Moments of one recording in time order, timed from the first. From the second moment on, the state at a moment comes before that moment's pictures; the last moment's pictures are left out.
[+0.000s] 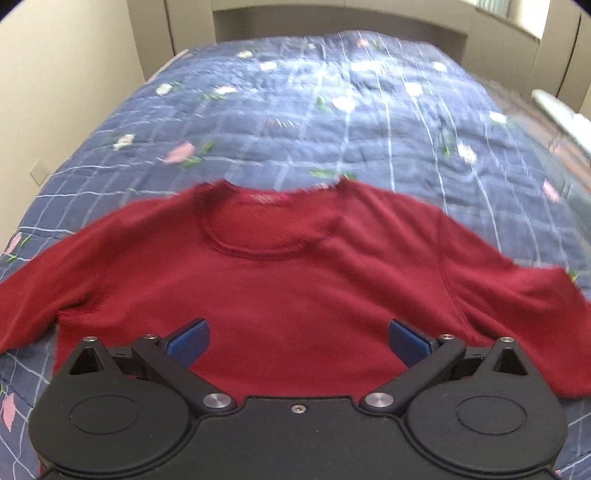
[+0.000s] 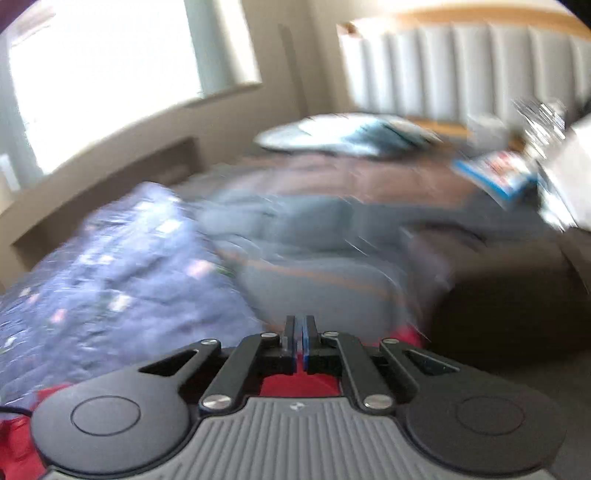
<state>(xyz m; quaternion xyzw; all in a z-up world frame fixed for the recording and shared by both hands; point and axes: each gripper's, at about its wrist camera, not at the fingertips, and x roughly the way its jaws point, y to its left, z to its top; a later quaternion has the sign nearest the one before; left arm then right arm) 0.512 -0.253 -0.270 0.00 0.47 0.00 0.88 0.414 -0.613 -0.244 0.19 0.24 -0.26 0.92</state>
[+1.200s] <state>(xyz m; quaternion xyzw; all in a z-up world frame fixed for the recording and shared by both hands) 0.485 -0.110 -0.260 -0.04 0.49 -0.03 0.87 0.401 -0.542 -0.282 0.22 0.31 -0.26 0.89</state>
